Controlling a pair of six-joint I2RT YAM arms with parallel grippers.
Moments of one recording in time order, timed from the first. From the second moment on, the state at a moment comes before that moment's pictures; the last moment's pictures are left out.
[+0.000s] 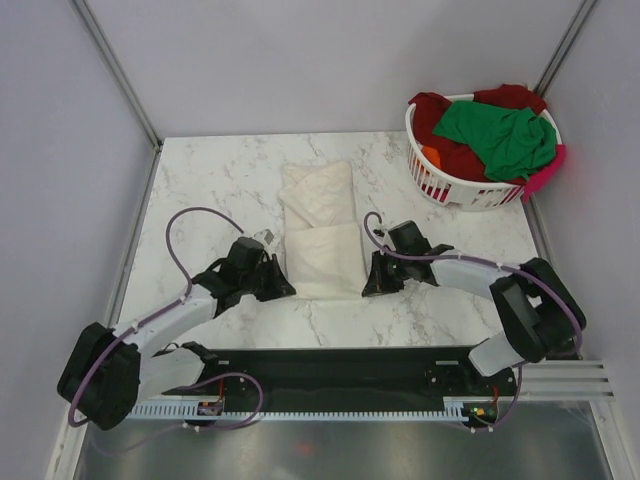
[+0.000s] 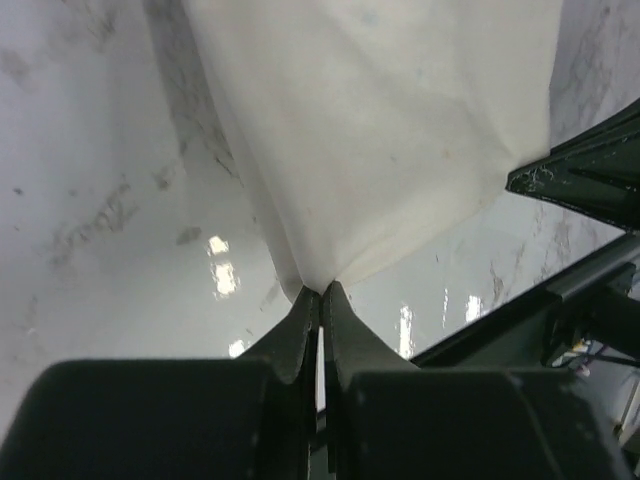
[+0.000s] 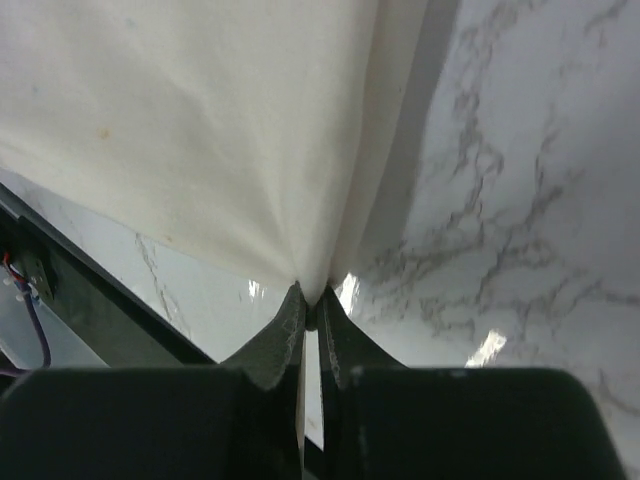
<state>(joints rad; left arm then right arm) -0.51 1.15 0.52 -0.18 0.21 -0.70 0.51 1.57 0.71 -0.15 -0.44 0.50</state>
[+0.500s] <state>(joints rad) -0.60 0.88 0.87 -0.62 0.14 -0.78 0.54 1.22 1.04 -0.58 -0.32 0.50</state>
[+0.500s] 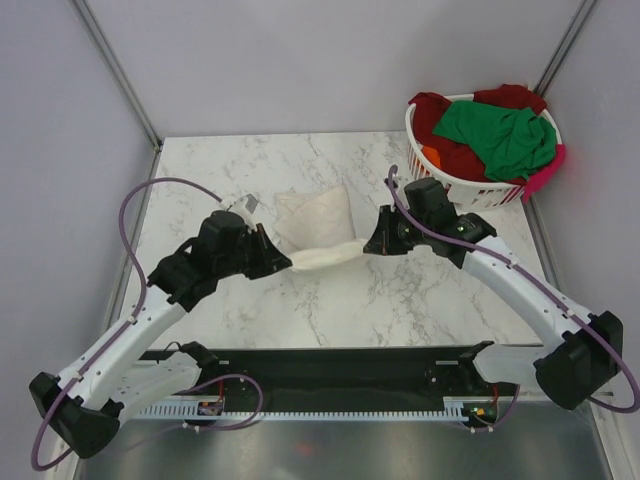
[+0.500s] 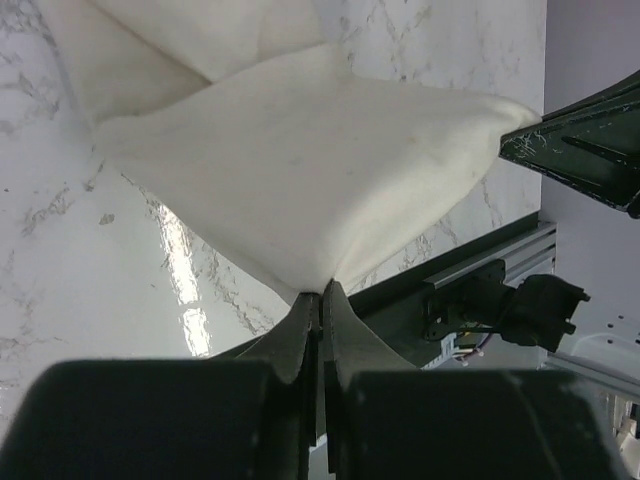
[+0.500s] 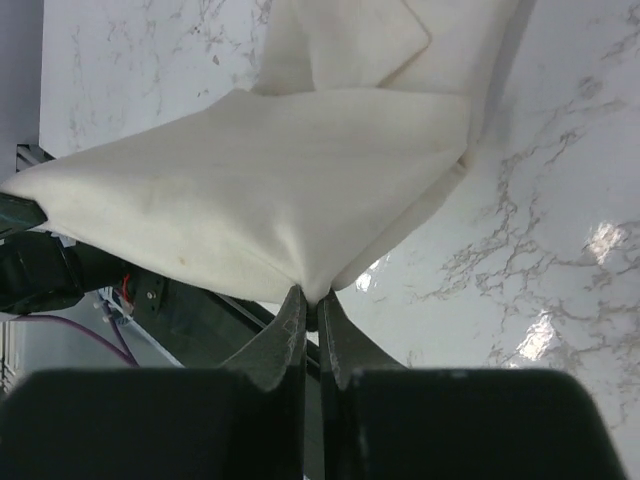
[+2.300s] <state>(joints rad) -0.03 2.30 1.90 -0.77 0.21 -0.59 0.33 2.57 2.29 -0.51 -0.49 0.44</state>
